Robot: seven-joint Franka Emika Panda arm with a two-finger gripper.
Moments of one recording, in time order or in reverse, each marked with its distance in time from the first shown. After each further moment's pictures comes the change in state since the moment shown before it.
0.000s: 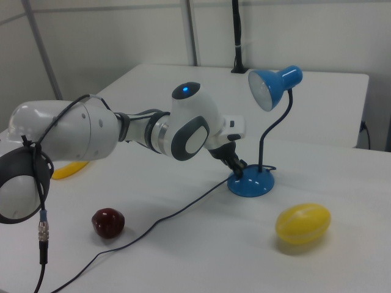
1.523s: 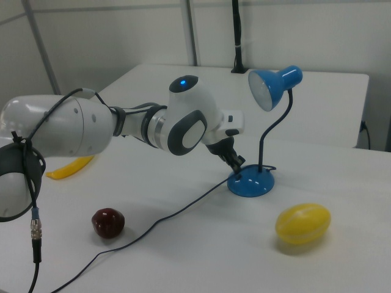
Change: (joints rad) arm 0.000 -0.051 0.000 -0.029 0.005 -0.028 -0.002
